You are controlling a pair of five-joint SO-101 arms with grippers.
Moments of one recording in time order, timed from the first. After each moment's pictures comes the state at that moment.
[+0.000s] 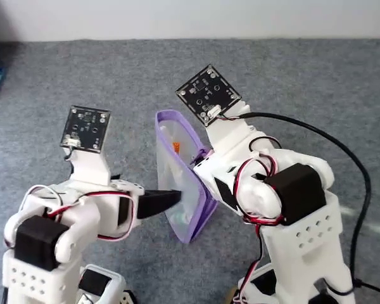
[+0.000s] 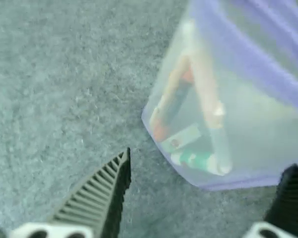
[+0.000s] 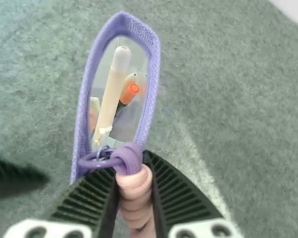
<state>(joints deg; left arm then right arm) 15.4 -54.1 21.6 99.4 13.6 -30.5 -31.2 -8.1 99.3 11.9</state>
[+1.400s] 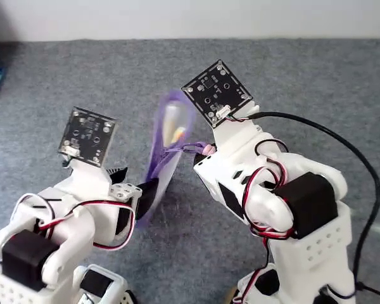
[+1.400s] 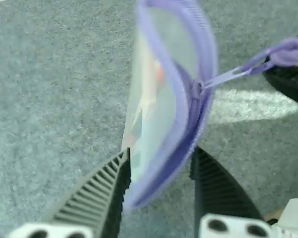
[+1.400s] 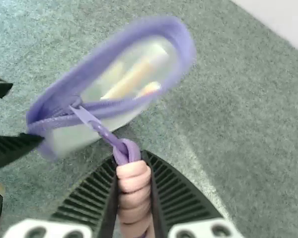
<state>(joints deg) 18.5 -54.7 15.3 99.4 8.3 -31.2 -31.9 -13.5 100.6 9.8</state>
